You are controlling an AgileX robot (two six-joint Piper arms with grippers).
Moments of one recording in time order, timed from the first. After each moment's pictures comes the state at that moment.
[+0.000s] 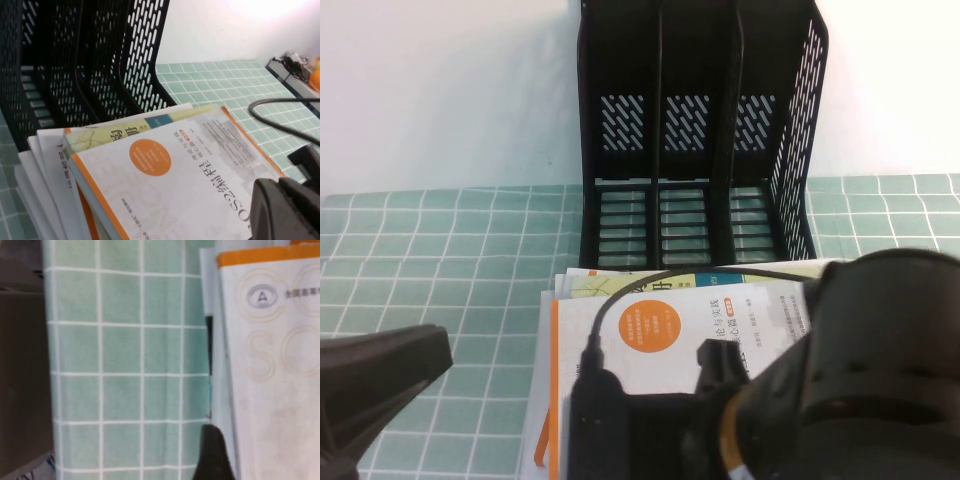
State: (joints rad) right arm 1.21 1.52 -1.29 -0.09 1.08 -0.34; left arm -0.50 0.55 -0.75 -0.44 0.66 -0.03
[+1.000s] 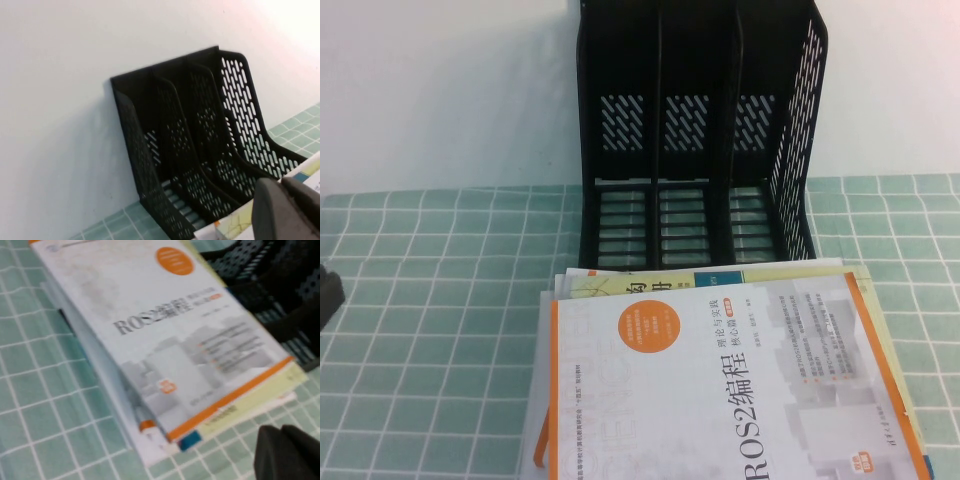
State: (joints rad) right arm 1.21 0.39 -0.74 -0.38 1.06 0.00; left arm -0.50 0.42 -0.62 -0.08 0.36 0.20
